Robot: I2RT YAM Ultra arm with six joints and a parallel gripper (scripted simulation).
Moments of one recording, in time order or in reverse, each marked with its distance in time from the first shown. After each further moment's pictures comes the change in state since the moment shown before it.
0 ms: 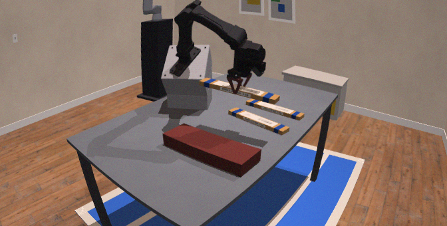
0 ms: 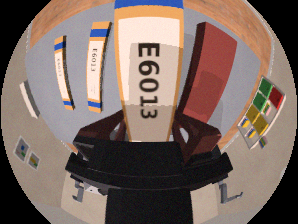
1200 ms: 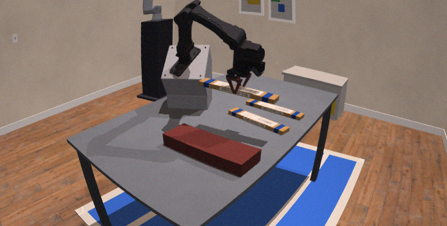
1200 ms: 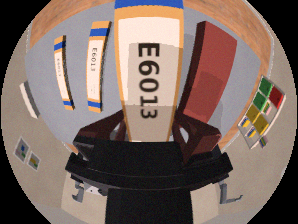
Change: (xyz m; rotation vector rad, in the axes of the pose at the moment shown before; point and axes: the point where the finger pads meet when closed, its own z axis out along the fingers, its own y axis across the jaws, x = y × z) arm 0.003 0.001 0.001 0.002 -0.004 0.004
